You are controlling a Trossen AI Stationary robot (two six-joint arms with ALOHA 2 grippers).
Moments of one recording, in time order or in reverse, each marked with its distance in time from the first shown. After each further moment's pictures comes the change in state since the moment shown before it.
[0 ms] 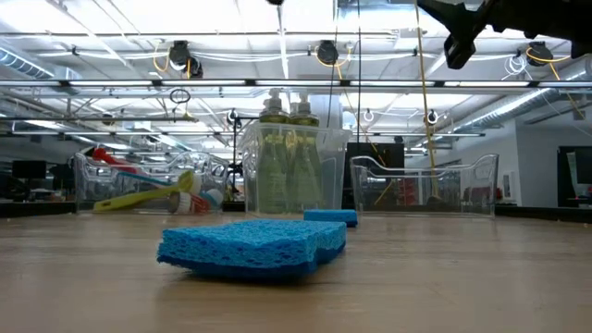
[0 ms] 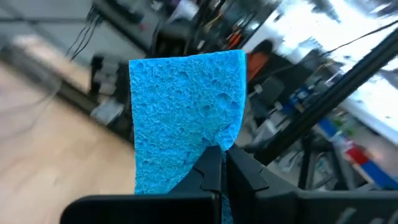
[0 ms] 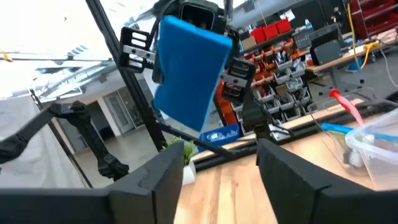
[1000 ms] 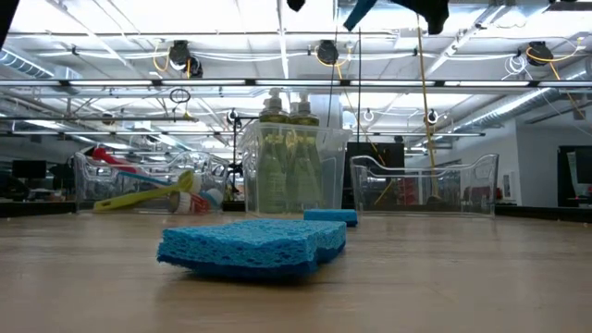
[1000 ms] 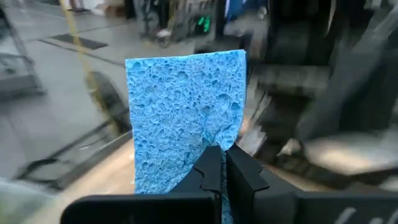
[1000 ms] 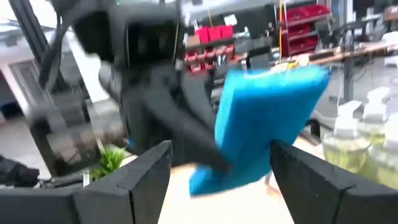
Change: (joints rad) left arm 0.024 0.273 0.393 -0.318 -0.461 0.457; right arm -0.021 0.160 0.348 -0.314 0.216 -0.198
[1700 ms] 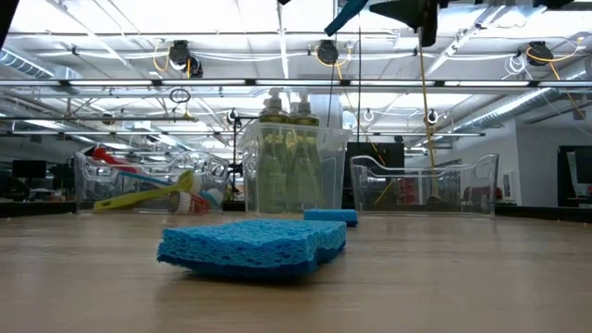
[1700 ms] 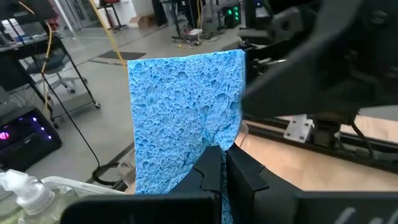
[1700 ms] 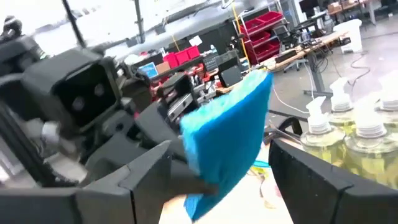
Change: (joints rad) left arm -0.009 0.001 0.013 -0.061 -0.157 0.156; right arm -0.030 0.106 0.002 0.151 0.135 0.181
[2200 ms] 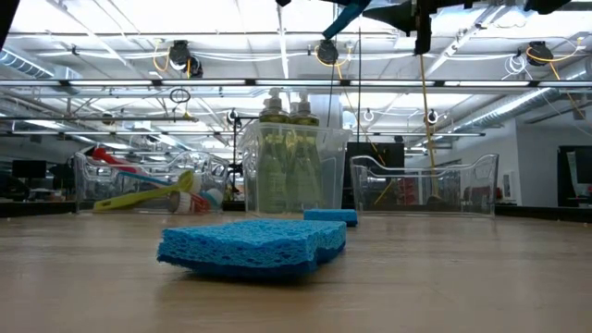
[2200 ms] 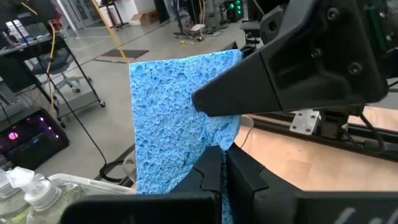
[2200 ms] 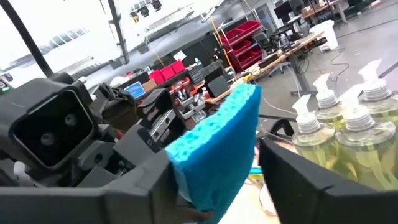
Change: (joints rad) left arm 0.000 0.006 0.000 -0.025 -0.008 0.011; right arm -0.002 0.081 -0.001 0.104 0.103 0.085
